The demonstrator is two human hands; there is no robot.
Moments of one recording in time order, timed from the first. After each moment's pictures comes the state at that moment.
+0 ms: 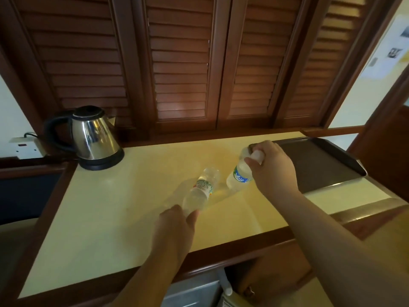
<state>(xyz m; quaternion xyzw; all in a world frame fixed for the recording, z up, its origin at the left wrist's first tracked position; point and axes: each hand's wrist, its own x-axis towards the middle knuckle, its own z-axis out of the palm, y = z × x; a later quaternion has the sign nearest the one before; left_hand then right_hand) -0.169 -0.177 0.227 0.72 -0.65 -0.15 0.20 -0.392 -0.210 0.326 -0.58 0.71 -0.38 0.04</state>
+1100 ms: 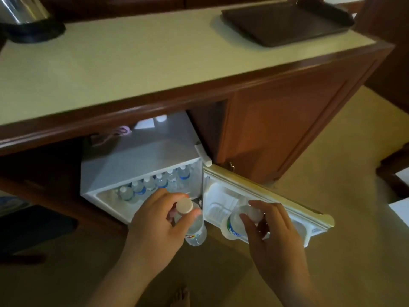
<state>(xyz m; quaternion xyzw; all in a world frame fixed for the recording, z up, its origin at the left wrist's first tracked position) -0.166 0.104 0.061 0.52 -0.76 -0.26 0.28 -0.387 0.186 0.034 -0.52 0.75 -0.37 0.15</state>
